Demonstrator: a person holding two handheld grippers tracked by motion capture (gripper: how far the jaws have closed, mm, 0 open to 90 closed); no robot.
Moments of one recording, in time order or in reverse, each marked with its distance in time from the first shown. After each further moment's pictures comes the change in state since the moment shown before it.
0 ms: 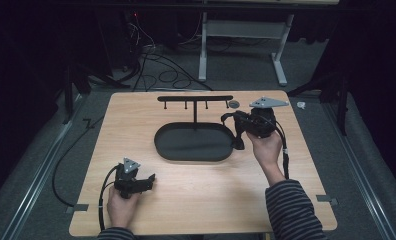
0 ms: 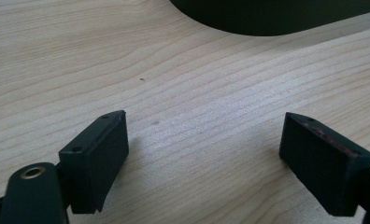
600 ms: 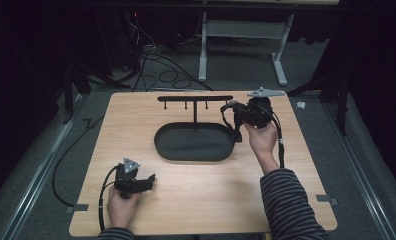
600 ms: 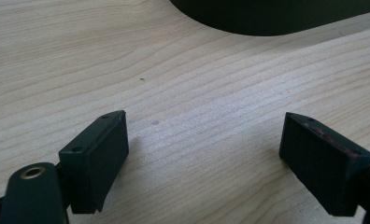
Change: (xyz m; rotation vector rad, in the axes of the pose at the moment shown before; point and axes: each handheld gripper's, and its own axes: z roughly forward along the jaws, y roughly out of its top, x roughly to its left) left arm 0.000 0.000 0.000 0.000 0.000 0.001; right arm -0.016 0.015 0.023 0.012 -0.043 0.059
